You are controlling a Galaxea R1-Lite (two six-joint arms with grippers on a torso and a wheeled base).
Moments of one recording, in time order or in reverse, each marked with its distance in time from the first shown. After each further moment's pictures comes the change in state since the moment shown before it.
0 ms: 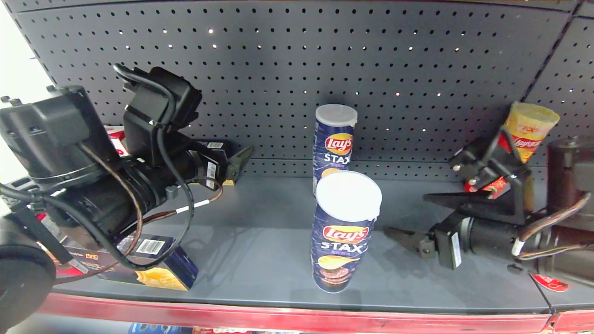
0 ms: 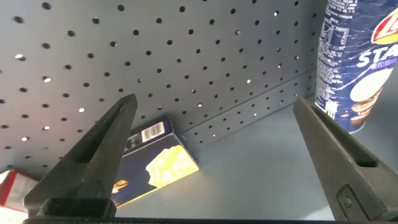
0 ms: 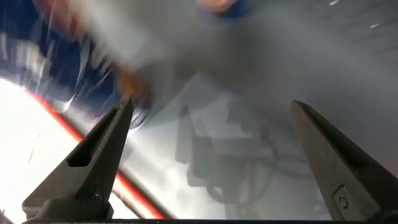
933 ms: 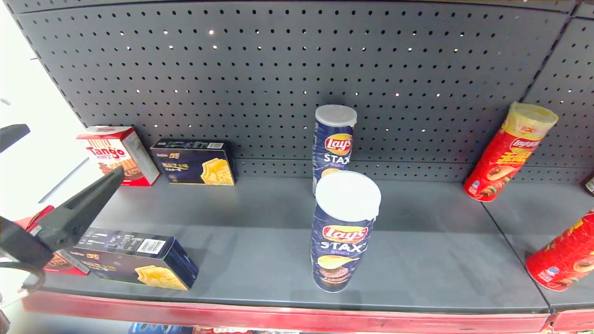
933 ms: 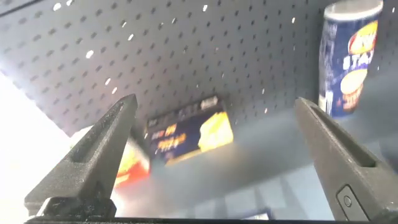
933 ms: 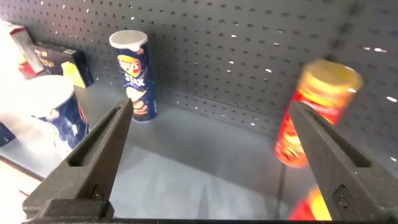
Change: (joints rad) left arm 0.004 -0.617 0.320 0.153 0.068 0.010; right arm -0.123 -0.712 0.170 0.017 -0.082 -0.016
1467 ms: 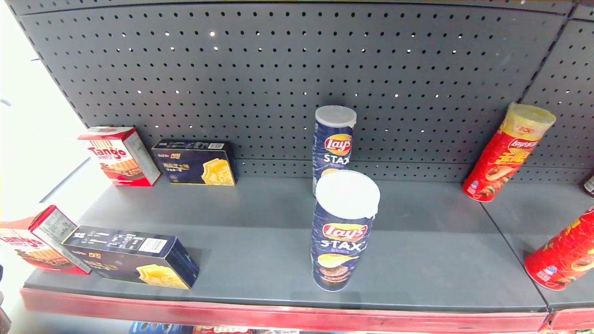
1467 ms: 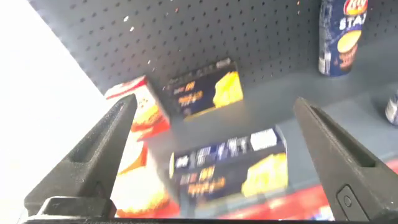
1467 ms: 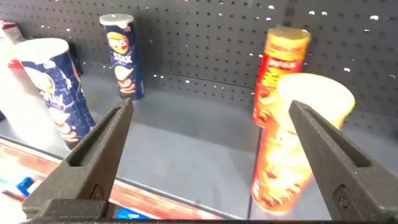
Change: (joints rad) left arm 0.004 -0.432 0.028 0.446 0.026 0.001; right arm -0.069 -0.365 0.264 0.105 0.004 -0.001
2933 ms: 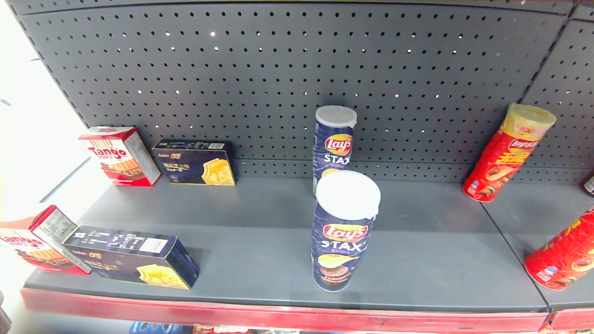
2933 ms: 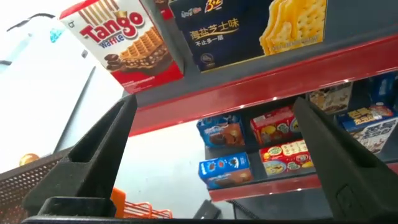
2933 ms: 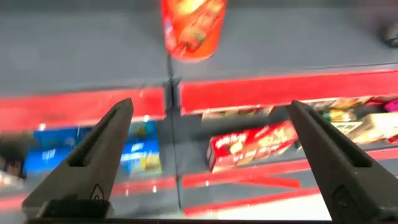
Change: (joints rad) left arm 0.172 -0.481 0.392 0.256 0.046 -0.027; right arm -0.342 -0.143 0.305 0.210 -0.141 0.128
